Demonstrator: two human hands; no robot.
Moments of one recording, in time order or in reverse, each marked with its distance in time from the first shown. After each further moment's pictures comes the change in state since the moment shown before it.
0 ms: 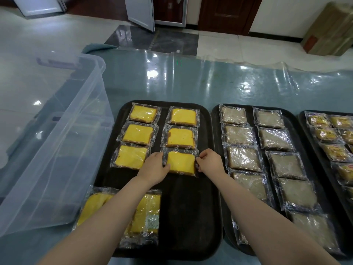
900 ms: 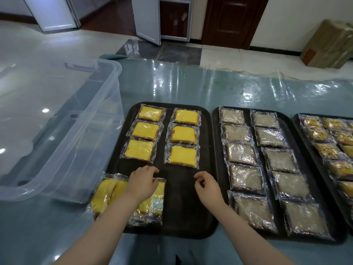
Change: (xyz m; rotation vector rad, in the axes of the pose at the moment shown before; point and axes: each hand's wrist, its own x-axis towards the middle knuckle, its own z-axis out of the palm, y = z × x) left_hand -0.091 -0.038 0.005 0.226 0.111 0.033; right_hand -0.120 0.051 0.018 0.027 -0.051 -0.255
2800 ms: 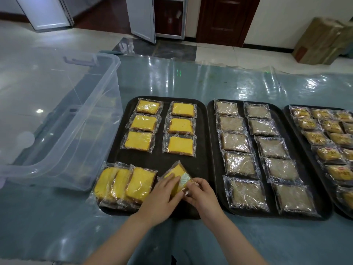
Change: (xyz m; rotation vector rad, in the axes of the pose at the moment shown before) left_hand -0.093 0.047 0.031 -0.303 -0.125 0.192; right_hand -0.089 -0.039 0.009 0.976 -0.070 0.376
